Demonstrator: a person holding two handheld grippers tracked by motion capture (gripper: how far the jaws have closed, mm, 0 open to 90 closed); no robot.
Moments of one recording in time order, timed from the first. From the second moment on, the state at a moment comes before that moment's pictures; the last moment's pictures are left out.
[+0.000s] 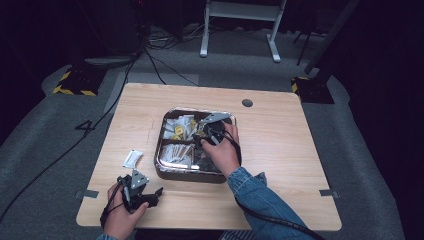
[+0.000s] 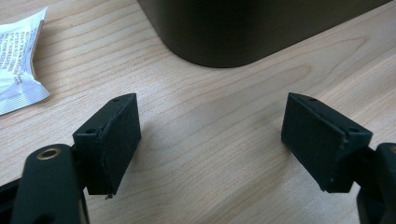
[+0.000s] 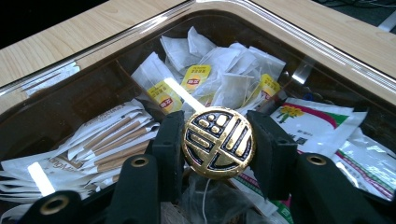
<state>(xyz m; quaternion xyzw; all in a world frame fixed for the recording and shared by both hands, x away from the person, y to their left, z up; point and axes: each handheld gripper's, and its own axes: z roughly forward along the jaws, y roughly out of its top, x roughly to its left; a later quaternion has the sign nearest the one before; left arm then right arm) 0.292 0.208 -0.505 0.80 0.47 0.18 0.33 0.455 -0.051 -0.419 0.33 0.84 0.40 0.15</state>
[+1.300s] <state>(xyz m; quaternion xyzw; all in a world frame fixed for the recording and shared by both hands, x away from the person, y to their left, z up) 0.292 0.208 -0.505 0.80 0.47 0.18 0.33 0.462 -0.038 -0.441 0.32 0.85 0.39 0.15</state>
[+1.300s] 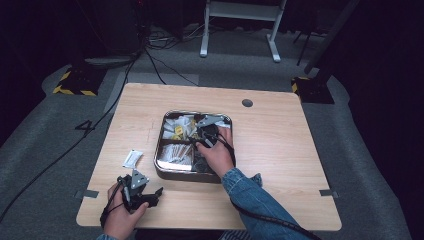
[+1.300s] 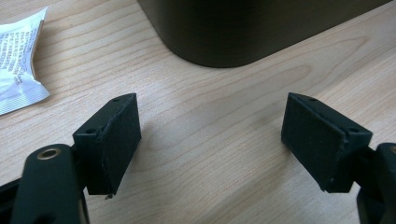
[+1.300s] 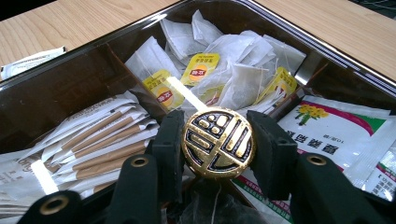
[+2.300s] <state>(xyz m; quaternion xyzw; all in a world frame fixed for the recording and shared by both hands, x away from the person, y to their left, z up) 0.292 0.208 -0.505 0.80 0.47 0.18 0.33 0.454 -0.073 -0.402 0.30 0.83 0.44 0.15</state>
